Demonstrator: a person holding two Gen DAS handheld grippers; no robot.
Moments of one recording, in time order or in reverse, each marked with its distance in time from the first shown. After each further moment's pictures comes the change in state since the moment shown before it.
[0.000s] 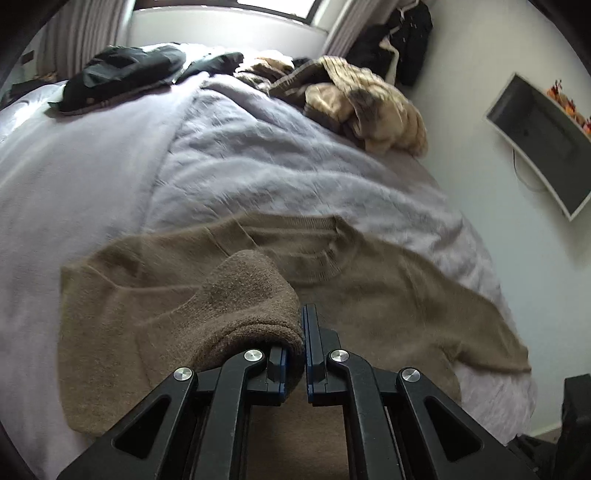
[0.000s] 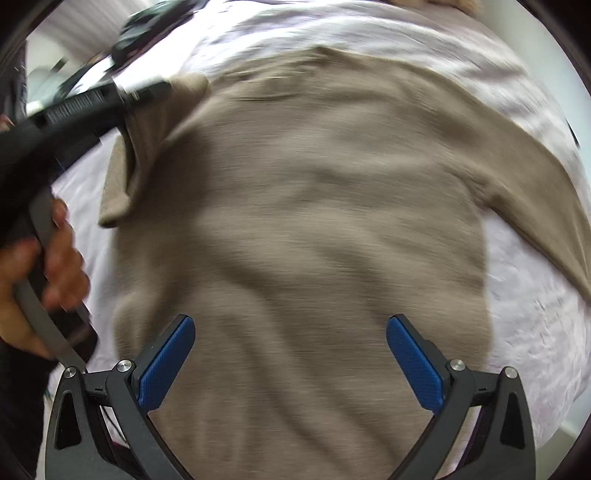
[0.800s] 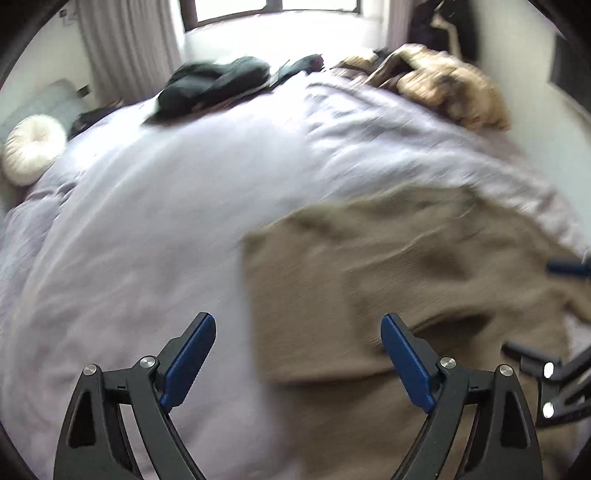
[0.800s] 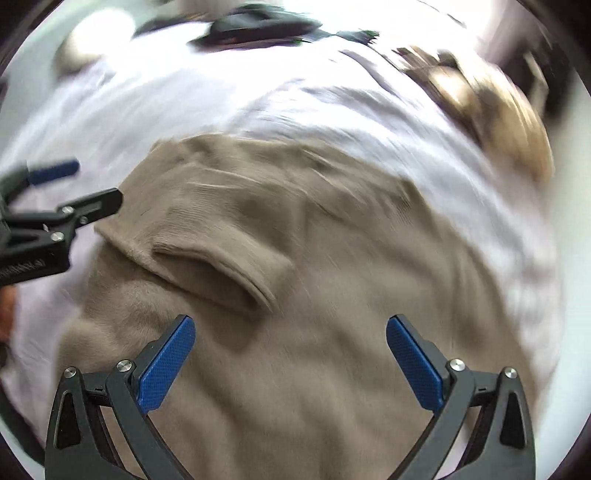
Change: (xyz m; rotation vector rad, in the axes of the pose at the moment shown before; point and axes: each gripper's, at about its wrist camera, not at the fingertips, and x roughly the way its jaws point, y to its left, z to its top) left arm -0.079 0.103 -0.042 0.047 0.024 0.444; right arm 0.023 0.108 0.068 -0.614 -0.240 -0.188
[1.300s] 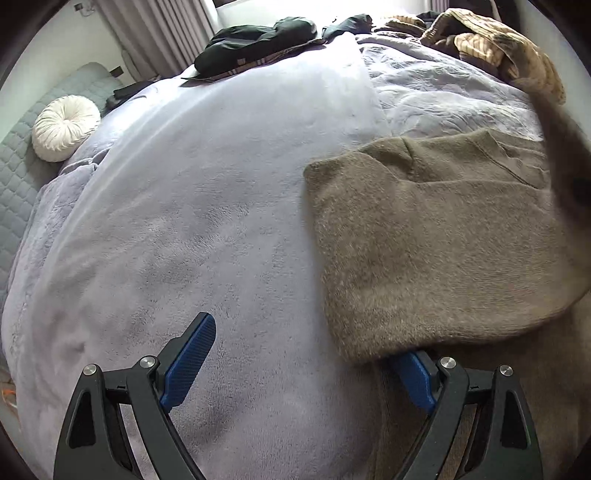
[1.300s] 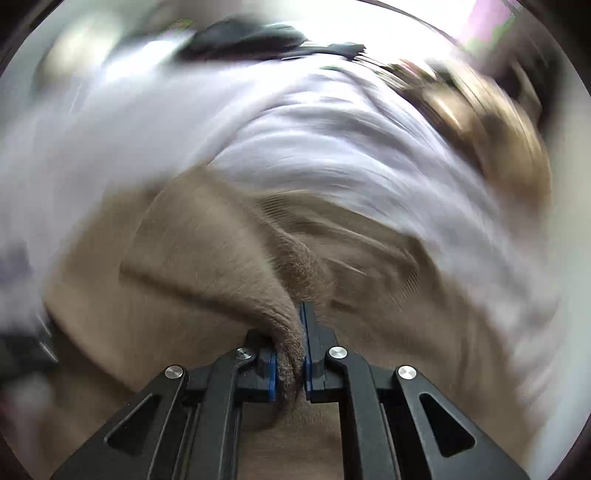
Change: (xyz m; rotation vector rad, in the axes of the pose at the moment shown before) left arm 0.055 0.019 -0.021 -0.037 0.086 0.181; right arm 0.034 -0.066 0.040 0.267 -0.085 0.023
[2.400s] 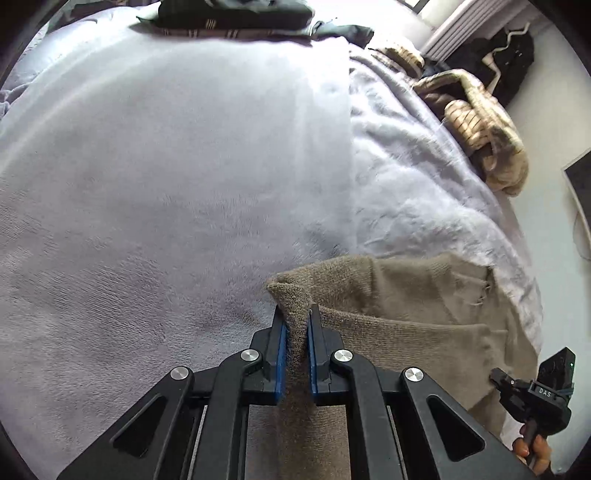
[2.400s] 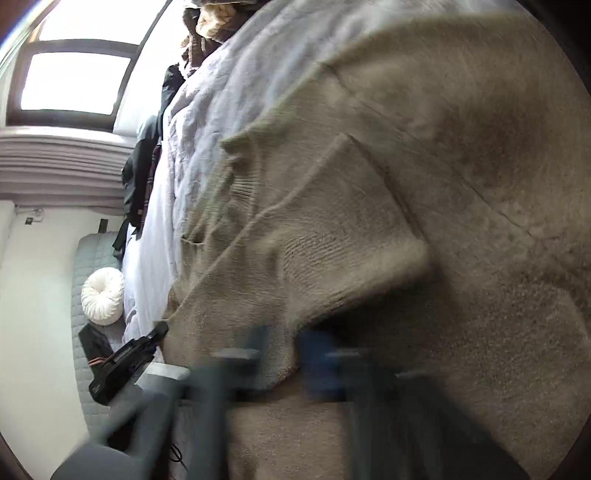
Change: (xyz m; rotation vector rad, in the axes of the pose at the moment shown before) left arm 0.054 0.026 0.115 -0.226 0.106 -0.534; right arm 0.034 -0.141 -0.107 0.875 0.047 0.534
